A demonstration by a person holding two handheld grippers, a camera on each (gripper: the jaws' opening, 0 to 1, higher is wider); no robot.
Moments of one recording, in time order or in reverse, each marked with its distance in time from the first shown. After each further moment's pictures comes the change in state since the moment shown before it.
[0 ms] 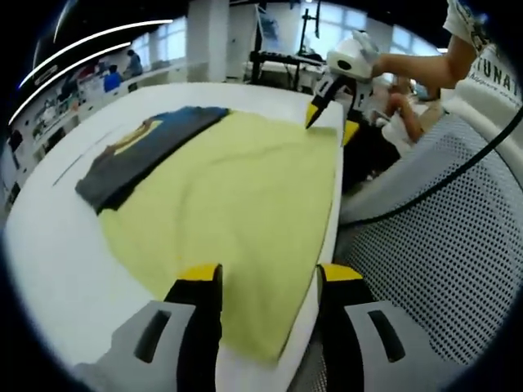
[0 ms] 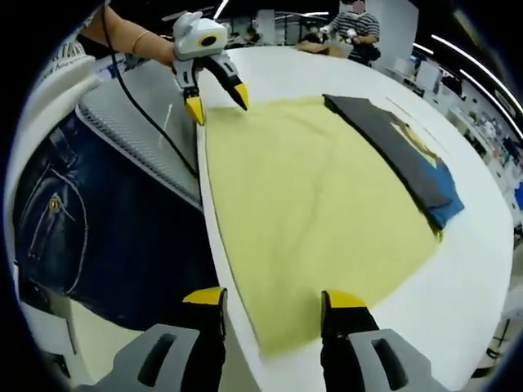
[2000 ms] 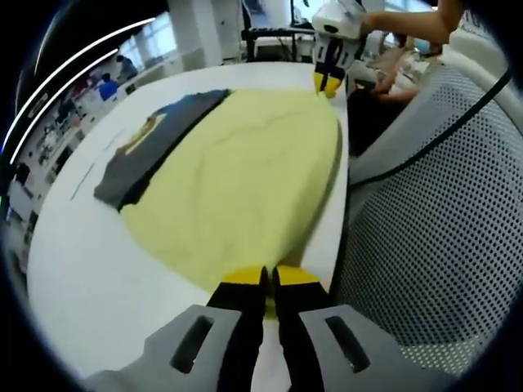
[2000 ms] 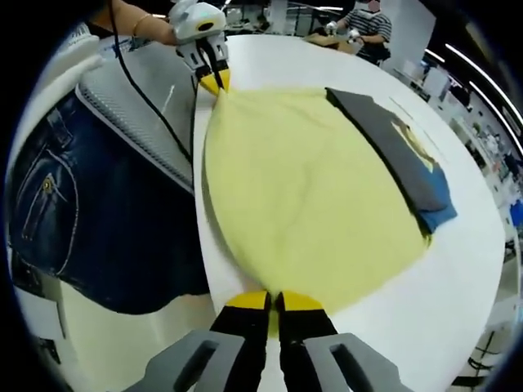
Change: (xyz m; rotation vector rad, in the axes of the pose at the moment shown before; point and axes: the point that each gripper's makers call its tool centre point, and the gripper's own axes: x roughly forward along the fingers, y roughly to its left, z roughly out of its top) left arm -0.022 0.014 -0.015 0.119 0.151 0.105; right arm -0.011 -0.014 -0.001 -0.056 0.048 -0.046
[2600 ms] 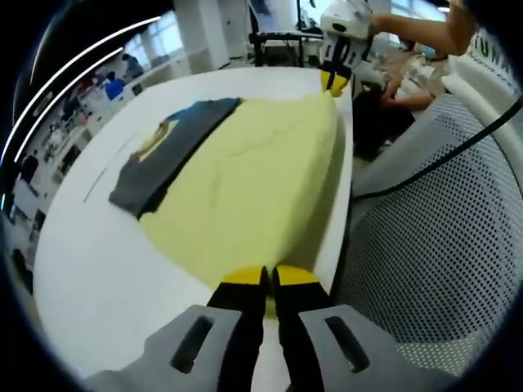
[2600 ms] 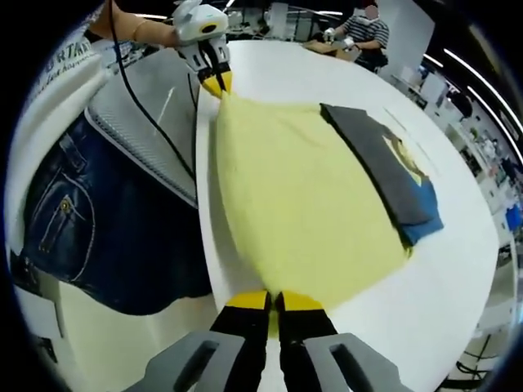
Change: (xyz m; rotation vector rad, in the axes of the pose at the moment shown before) left arm -0.024 0.010 0.014 0.004 0.000 0.034; right arm -0.025 -0.004 0.017 -0.022 -0.015 -0.017
